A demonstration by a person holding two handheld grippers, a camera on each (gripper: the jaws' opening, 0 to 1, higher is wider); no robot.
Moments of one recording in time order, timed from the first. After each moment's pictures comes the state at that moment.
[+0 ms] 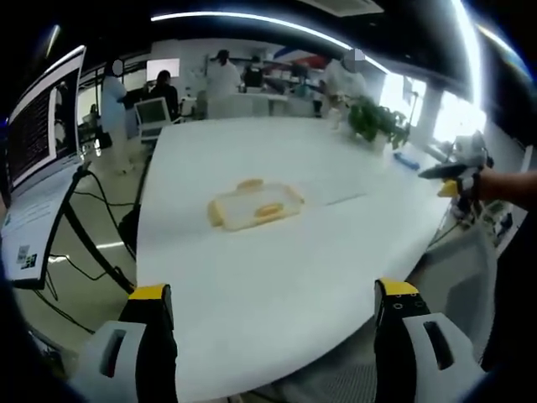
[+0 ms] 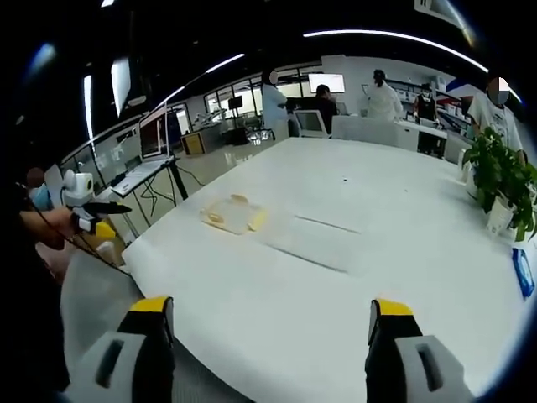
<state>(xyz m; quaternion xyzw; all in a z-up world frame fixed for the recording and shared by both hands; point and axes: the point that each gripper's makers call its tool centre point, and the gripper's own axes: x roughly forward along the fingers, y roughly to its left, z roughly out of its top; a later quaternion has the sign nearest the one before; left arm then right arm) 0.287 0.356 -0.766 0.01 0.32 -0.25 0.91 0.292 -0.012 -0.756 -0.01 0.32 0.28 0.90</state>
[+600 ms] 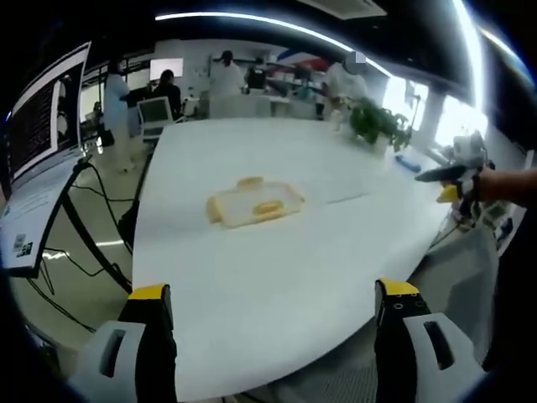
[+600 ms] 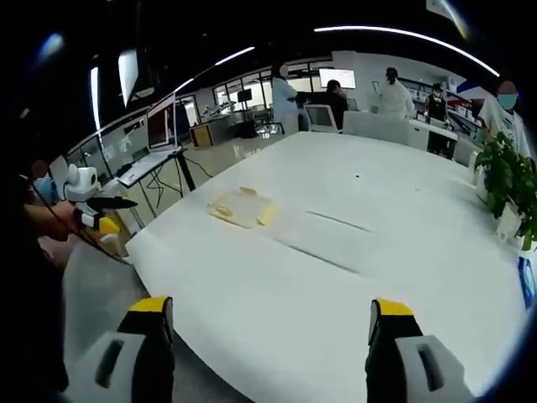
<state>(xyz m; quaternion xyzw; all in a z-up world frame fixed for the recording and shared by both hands) 0.286 0.353 -0.772 0.00 0.31 -0.24 0.92 0.294 0.005 -0.764 -0.03 0.34 0.31 0.89</state>
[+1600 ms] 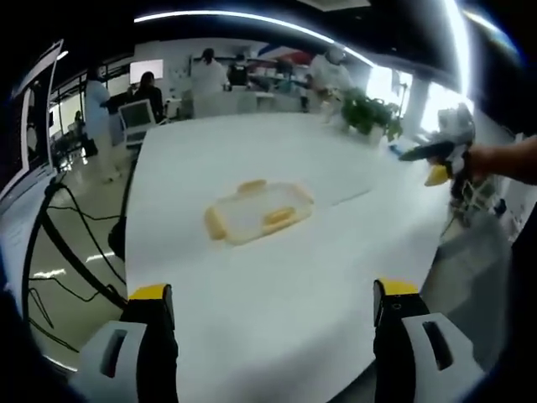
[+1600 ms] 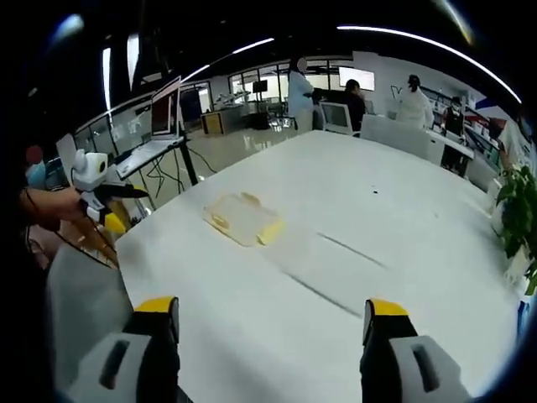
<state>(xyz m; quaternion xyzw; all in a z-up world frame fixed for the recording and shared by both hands) 0.349 0.357 -0.793 0.03 0.32 -0.29 0.90 0.361 0.044 -0.768 -0.07 0.34 0.33 0.88</state>
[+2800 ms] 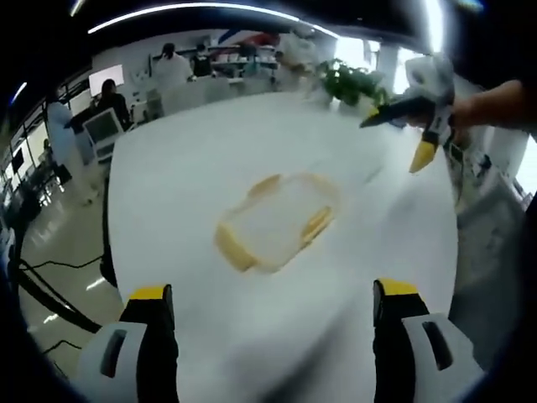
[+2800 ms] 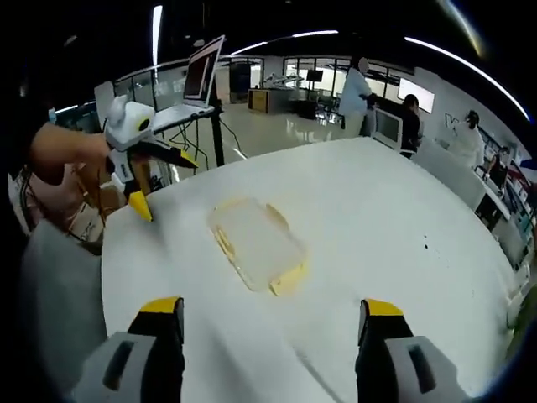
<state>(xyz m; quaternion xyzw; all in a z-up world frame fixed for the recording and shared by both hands) 0.436 0.362 -0.828 0.12 0.34 -0.36 0.86 0.442 0.139 -0.795 -0.20 0.34 0.42 0.82</state>
